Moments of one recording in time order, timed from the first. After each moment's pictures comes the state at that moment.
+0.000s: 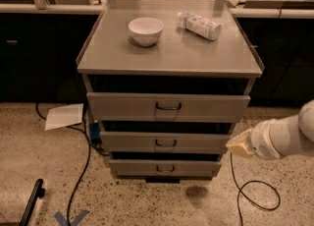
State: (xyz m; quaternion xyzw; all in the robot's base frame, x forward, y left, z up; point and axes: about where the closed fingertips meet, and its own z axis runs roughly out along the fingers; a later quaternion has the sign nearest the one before) arm 0.477 -0.230 0.698 -0.39 0.87 0.11 0.28
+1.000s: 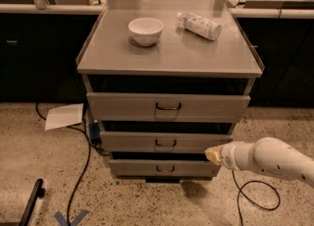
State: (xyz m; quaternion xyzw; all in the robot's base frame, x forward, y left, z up) arm 0.544 -0.205 0.541 -0.24 0.90 0.16 0.33
